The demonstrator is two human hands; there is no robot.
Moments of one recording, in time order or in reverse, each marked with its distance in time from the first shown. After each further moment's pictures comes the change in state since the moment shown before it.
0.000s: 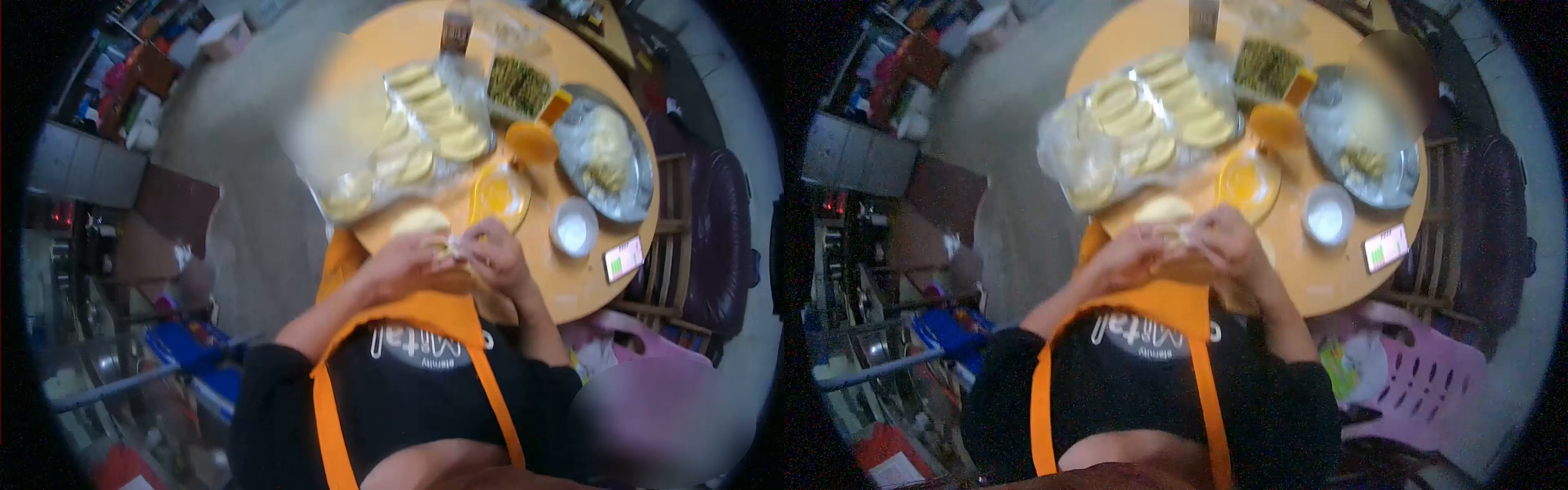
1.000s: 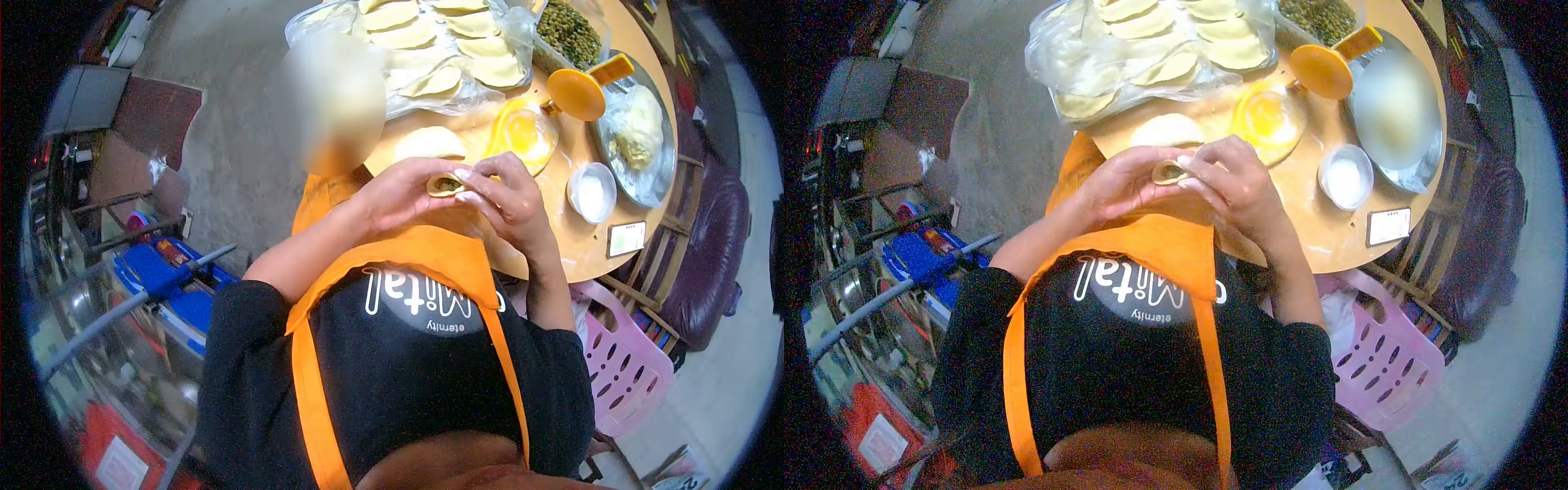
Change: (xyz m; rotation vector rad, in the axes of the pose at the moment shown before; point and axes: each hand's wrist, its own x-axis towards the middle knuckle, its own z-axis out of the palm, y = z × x) left_hand 0.000 -0.004 -0.010 -0.149 -0.099 0.082; right_hand 0.029 -0.025 0.004 -0.036 -0.143 0.008
